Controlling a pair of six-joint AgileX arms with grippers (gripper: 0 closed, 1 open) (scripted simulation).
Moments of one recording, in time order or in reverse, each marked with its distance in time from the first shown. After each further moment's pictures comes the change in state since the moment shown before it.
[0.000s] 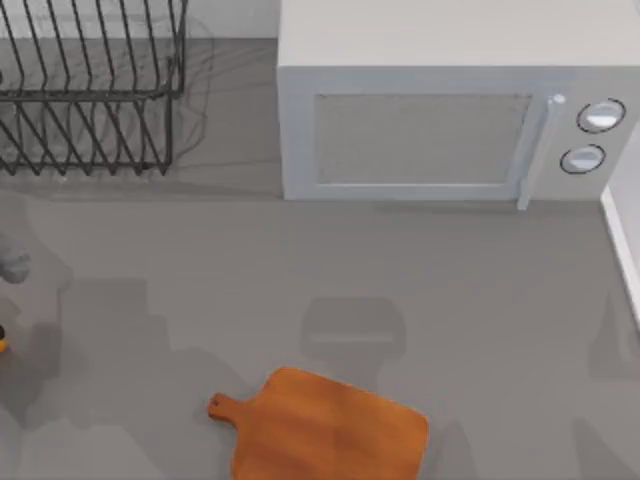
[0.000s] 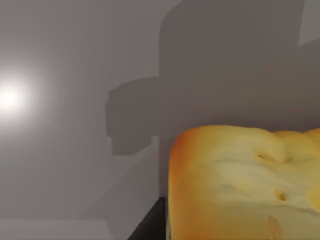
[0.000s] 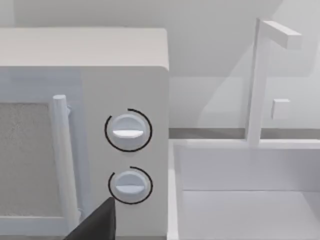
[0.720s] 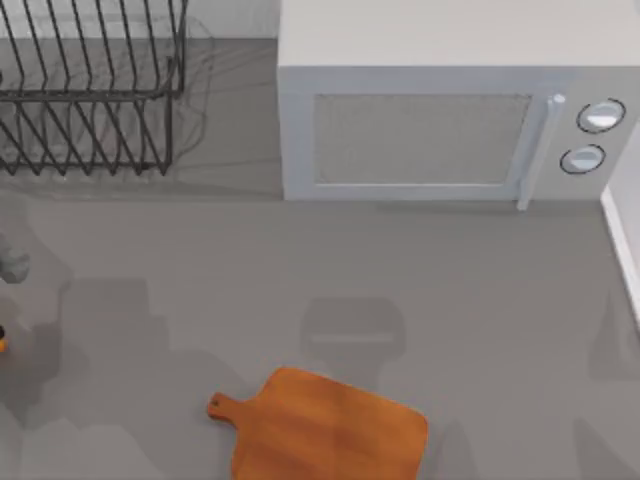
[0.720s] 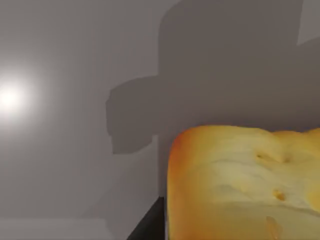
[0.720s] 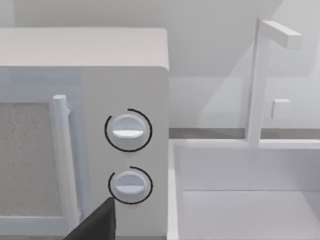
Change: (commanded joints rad) left arm -0.002 -0.004 0.003 -0.003 0.000 0.001; right arm 0.000 0.000 0.000 0.000 0.000 0.000
